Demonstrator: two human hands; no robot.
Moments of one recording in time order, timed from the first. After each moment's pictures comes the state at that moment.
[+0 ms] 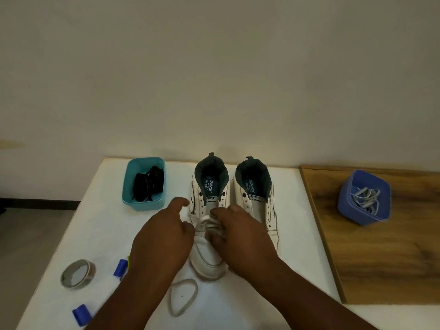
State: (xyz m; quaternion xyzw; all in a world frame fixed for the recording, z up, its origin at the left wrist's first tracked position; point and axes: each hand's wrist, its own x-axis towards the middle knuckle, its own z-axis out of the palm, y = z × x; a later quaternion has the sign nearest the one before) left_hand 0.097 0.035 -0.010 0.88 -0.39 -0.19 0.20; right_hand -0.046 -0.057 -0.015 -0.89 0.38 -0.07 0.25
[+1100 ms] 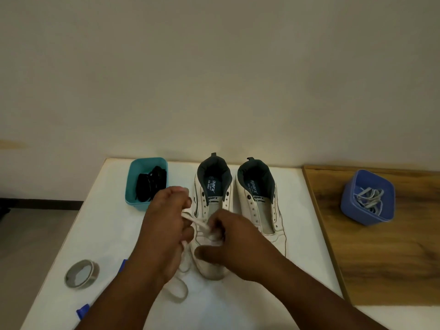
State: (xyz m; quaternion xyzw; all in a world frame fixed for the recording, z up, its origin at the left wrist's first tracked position) left_hand 0.092 0.021 0.027 0.63 -0.06 -0.42 0.65; right_hand -0.045 -0.050 0.004 -0.81 0.37 -0.03 0.45
